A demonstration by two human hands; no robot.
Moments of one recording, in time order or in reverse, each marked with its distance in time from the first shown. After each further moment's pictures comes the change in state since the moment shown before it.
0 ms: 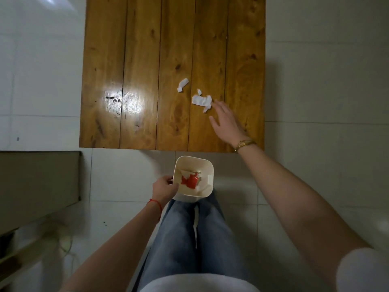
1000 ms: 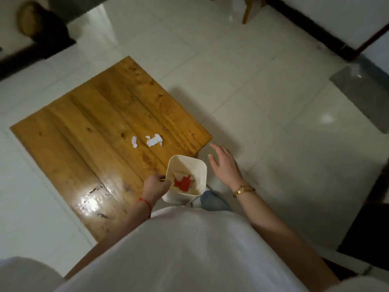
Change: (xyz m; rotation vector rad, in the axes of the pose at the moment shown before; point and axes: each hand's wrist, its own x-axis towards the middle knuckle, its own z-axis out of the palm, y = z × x) left_hand -0.085 0.117 -0.134 0.556 -0.352 0.569; right_hand -0.243 -0.127 -0.025 0.303 0.612 0.610
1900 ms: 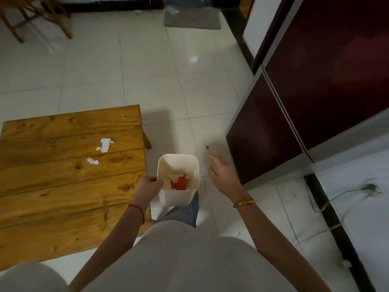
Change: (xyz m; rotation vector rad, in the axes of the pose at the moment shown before) left_hand -0.095 -0.166 -0.112 0.577 -0.434 0.437; right_hand -0.353 -0.196 0.214 0.248 0.601 0.781
